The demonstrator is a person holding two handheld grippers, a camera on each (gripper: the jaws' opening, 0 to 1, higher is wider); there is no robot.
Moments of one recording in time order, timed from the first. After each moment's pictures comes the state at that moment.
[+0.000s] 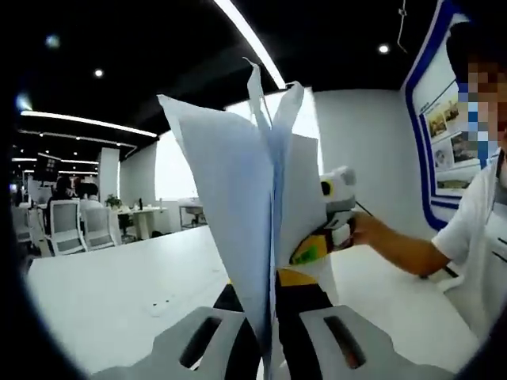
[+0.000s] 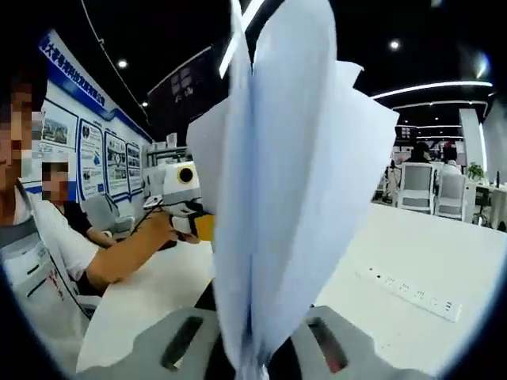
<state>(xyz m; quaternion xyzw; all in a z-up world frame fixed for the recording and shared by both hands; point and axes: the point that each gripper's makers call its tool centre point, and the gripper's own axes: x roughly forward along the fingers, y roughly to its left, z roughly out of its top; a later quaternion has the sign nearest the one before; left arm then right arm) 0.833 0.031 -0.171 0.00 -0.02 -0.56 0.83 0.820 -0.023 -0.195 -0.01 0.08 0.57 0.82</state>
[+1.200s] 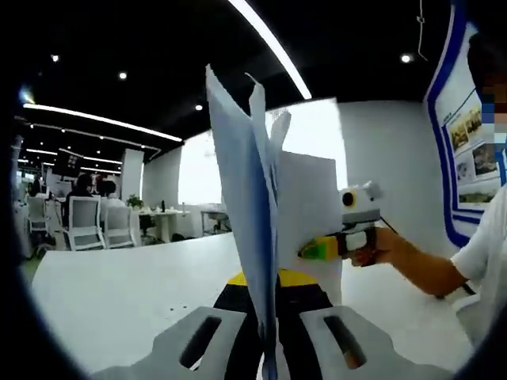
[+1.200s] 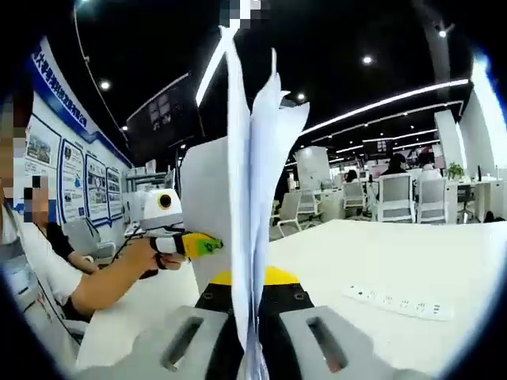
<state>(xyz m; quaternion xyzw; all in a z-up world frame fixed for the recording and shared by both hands) 0.845 0.036 -0.134 -0.01 -0.05 -0.48 0.87 0.838 -0.034 -0.155 0.04 0.02 0.51 0.86</state>
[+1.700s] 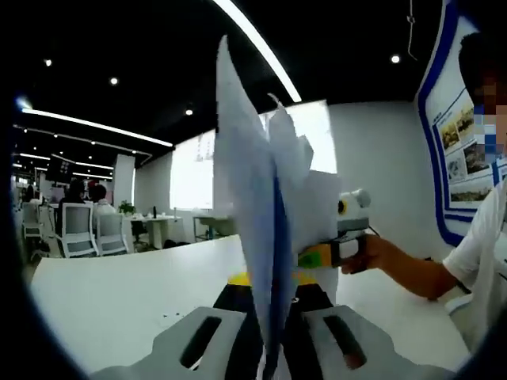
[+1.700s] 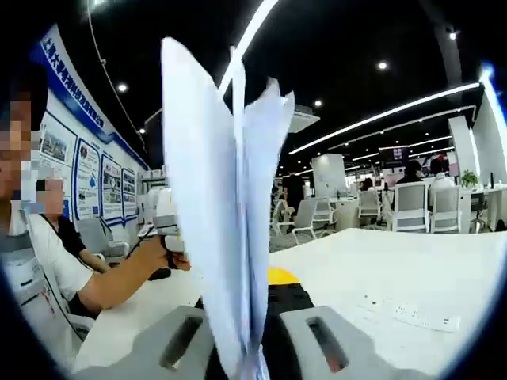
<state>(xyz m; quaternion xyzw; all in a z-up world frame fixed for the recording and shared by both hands) 0.841 0.034 -0.131 -0.02 -0.06 -0.51 0.86 0.825 -0.027 -0.153 0.03 -0.01 0.54 0.84</state>
